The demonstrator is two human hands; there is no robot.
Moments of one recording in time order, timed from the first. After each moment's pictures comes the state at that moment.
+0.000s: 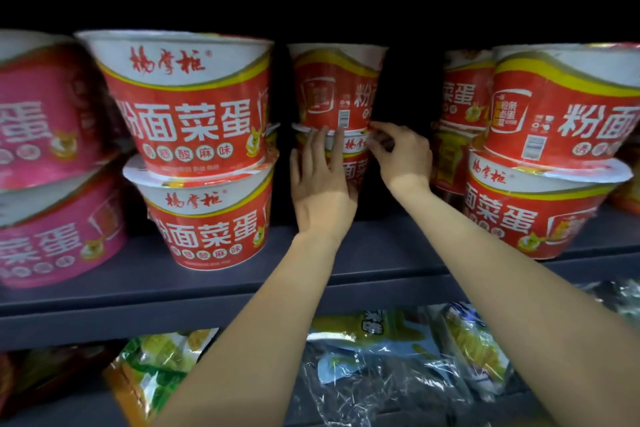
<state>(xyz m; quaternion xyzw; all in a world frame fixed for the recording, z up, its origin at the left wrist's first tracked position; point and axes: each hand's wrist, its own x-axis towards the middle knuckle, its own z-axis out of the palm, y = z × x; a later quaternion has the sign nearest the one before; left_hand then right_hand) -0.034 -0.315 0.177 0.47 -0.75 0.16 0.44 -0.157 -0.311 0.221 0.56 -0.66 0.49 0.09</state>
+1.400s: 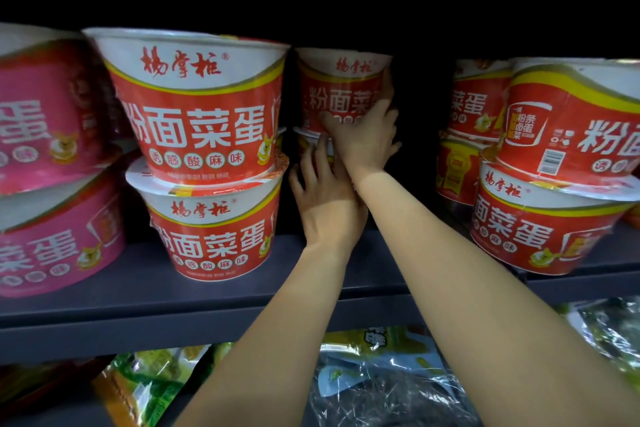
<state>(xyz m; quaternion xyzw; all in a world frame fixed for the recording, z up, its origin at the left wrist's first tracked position) -0.037 -0.318 0.173 0.51 -0.70 0.18 0.46 -0.088 -0.344 0.252 0.46 -0.67 0.58 0.01</state>
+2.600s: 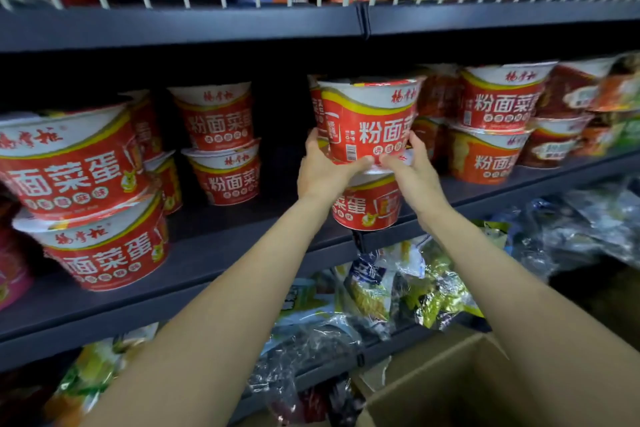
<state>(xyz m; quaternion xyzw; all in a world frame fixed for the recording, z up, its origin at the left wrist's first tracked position) -0.153 -0.196 0.256 0.36 -0.70 -0.44 0.44 -0.271 -0.124 0.246 0.44 -0.62 0.63 -0.17</state>
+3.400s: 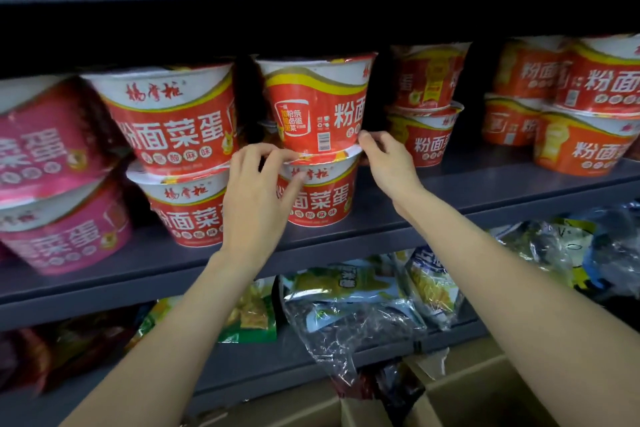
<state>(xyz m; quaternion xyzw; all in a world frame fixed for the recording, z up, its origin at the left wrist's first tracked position) 0.038 -0.215 0.214 0.40 -0.78 0.08 0.47 -0.155 -0.209 0.229 0.49 -0.63 0.57 -0.20</state>
